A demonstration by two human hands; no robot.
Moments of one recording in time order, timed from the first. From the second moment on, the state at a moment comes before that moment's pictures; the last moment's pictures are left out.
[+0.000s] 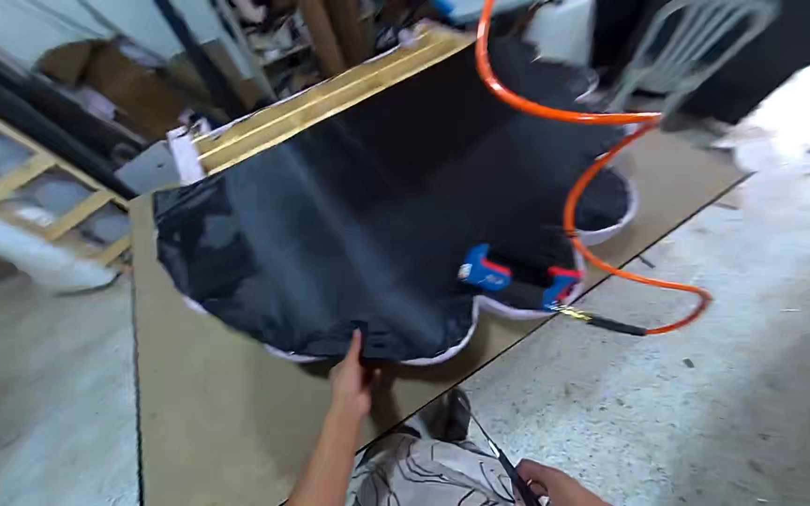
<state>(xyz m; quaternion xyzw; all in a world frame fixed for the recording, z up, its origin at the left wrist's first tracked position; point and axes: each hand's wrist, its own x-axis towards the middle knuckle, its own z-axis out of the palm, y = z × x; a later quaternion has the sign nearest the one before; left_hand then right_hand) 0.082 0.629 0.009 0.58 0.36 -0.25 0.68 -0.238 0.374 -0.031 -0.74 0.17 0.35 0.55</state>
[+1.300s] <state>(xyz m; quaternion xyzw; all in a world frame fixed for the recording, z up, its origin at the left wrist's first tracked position) 0.117 0.707 0.008 0.20 0.33 -0.43 0.82 -0.048 0.610 -0.025 -0.53 0.28 0.06 0.80</state>
